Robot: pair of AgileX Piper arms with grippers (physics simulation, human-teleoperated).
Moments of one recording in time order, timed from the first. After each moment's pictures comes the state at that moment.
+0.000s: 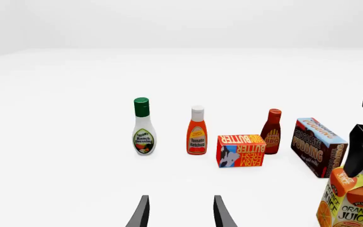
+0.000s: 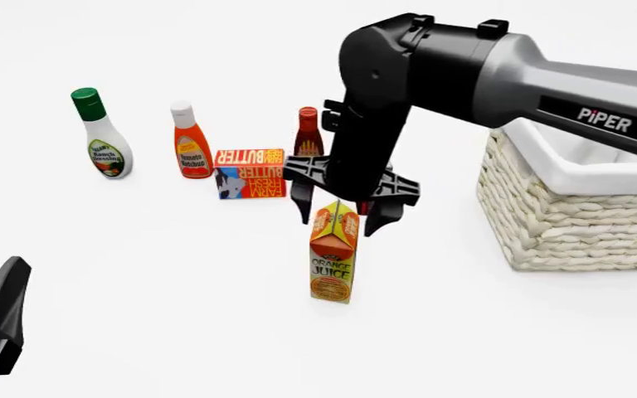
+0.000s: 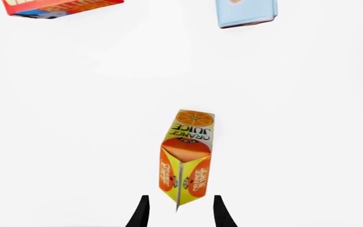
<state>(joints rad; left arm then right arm) 0.00 0.00 0.00 0.00 0.00 0.73 1.84 -1.63 1.22 0.86</state>
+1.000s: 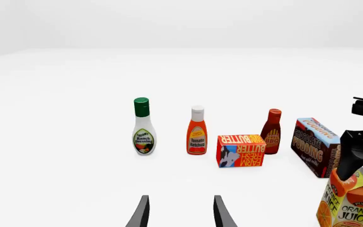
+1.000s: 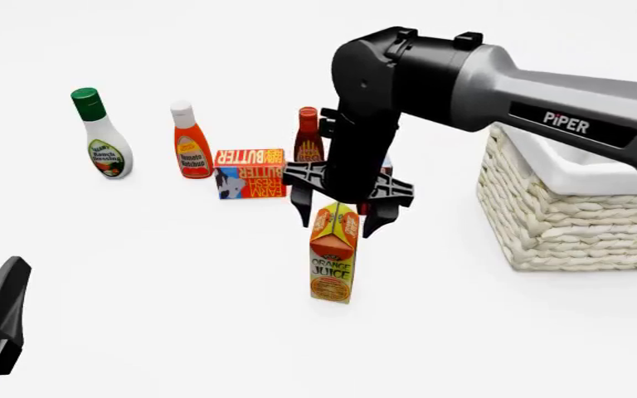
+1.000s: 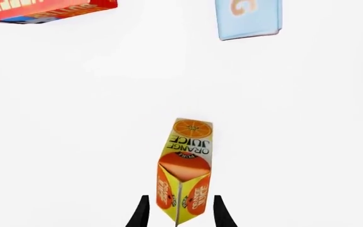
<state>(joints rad) 0.00 0.00 0.00 0.00 0.00 0.72 1.90 -1.66 1.22 0.84</state>
